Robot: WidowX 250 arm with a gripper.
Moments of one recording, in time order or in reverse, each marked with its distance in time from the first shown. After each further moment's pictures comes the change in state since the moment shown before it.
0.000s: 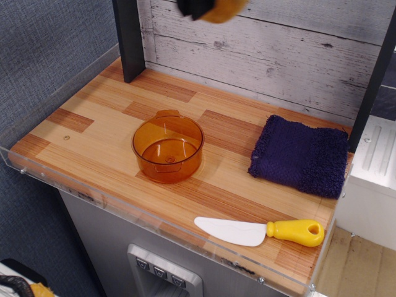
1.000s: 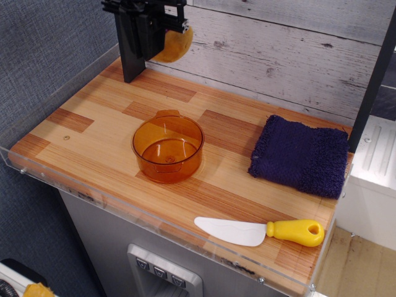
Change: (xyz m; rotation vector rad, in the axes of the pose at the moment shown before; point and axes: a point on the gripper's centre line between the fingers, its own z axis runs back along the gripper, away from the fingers) arm -0.015 0.053 -0.065 -0.063 0.112 0.099
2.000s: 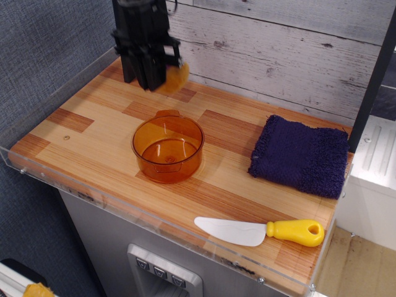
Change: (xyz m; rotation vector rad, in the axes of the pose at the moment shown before) arm 0.033 0.029 -0.088 -0.119 0.080 0.001
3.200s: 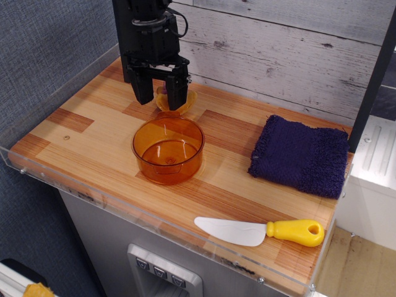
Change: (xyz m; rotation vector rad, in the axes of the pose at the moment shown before) arm 0.001 -0.009 -0.018 -0.035 0.078 -0.022
